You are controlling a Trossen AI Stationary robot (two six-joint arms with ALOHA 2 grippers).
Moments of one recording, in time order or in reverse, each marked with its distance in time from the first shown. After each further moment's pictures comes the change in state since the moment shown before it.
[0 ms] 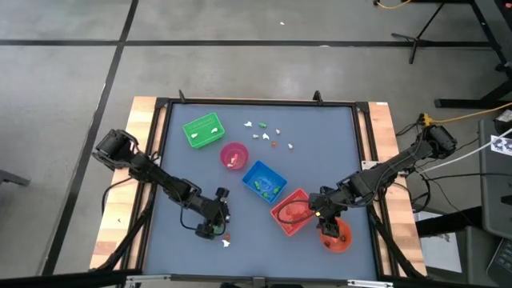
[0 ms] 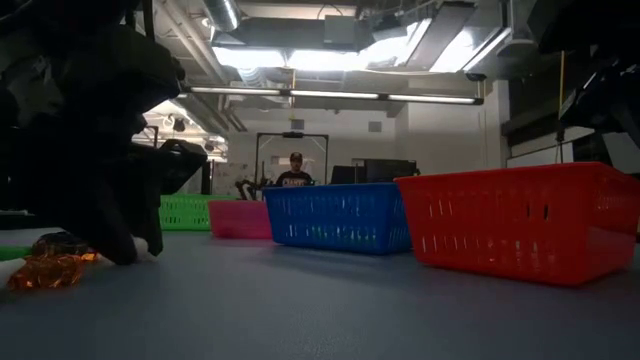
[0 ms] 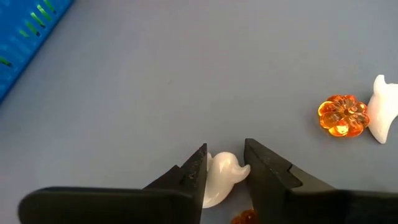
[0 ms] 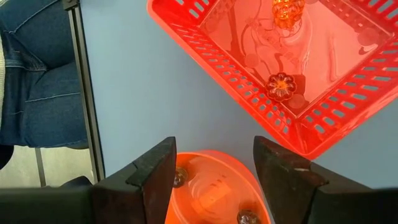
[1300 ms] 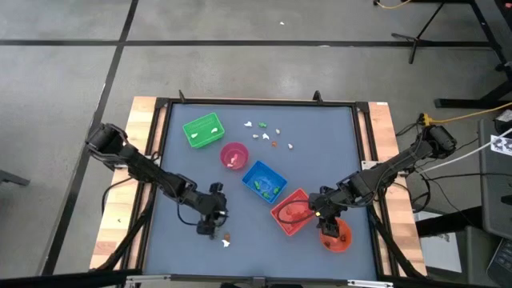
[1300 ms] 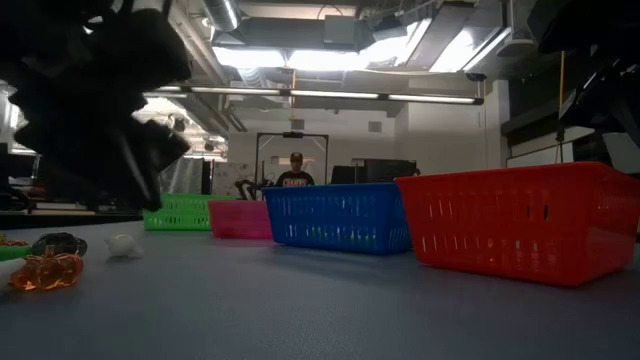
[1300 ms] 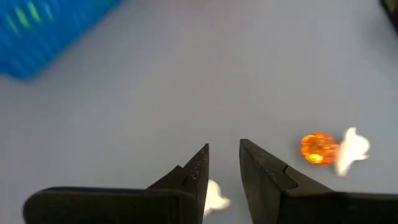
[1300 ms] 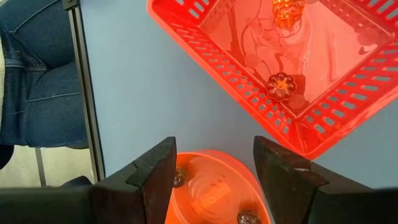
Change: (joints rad) left arm 0.003 -0.153 -0.002 -0.091 0.002 -0.314; right arm 0.000 0.000 0.000 0.000 0.000 0.000
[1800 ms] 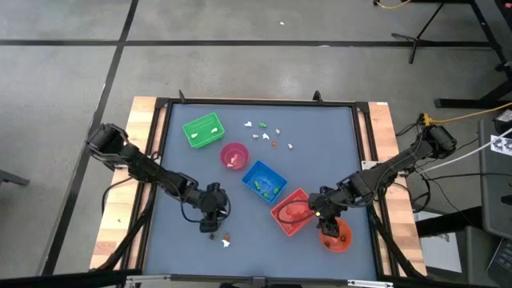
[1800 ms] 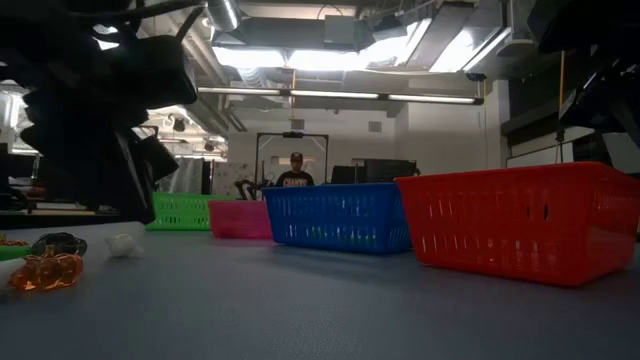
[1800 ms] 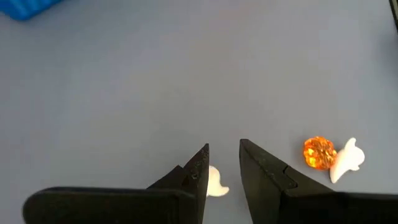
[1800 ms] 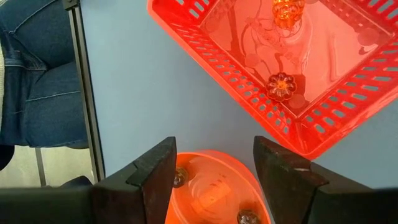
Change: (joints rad) left arm 0.034 0.006 0.001 -0.034 0.046 -0.154; right arm 0.000 0.000 0.000 0.000 0.000 0.000
